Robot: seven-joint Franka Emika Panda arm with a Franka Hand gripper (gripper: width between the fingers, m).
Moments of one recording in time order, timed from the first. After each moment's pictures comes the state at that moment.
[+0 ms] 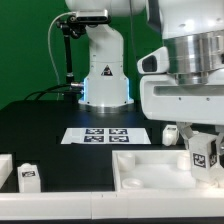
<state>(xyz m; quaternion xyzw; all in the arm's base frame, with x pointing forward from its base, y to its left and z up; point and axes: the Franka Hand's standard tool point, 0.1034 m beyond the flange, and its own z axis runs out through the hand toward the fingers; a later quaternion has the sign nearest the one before) 0.642 0.104 0.080 -0.87 0.48 0.00 0.09</state>
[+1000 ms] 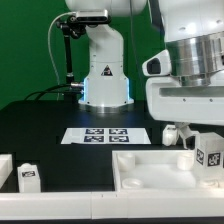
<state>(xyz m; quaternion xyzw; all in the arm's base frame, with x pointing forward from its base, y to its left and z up) 0.637 0.114 0.078 -0.93 0.34 -0.01 0.09</state>
